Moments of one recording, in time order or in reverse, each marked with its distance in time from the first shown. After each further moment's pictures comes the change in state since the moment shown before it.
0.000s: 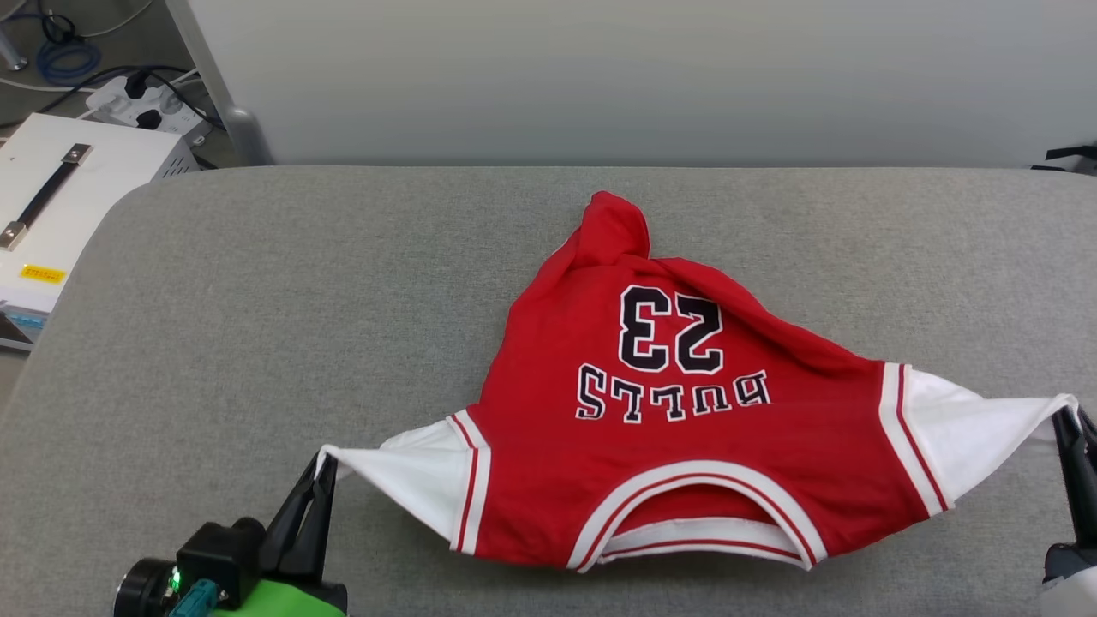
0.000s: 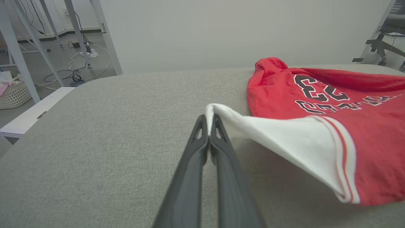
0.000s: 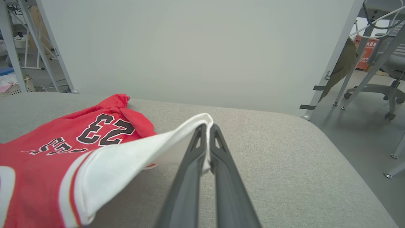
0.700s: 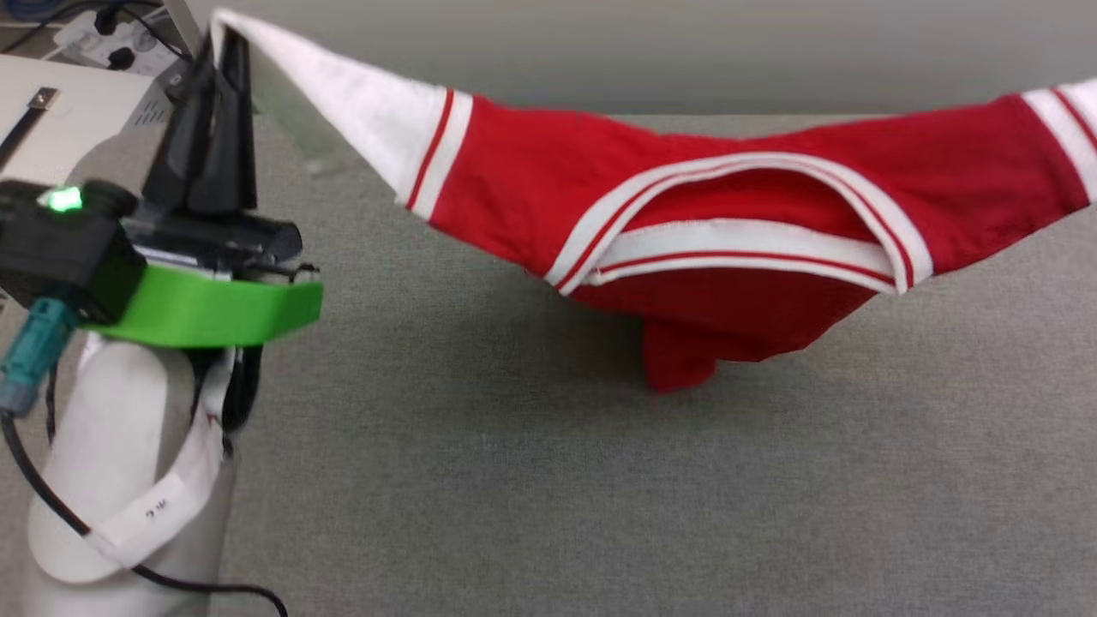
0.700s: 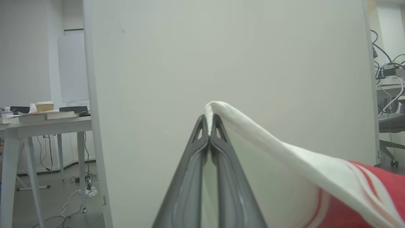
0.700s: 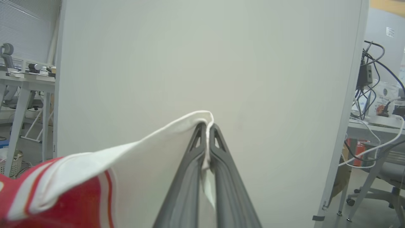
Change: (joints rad) left arm -0.576 -0.007 0.047 -0.184 0.029 0.023 0.008; right arm -0.486 -0.104 -0.061 -0.153 0.076 0.000 0.064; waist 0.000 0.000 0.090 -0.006
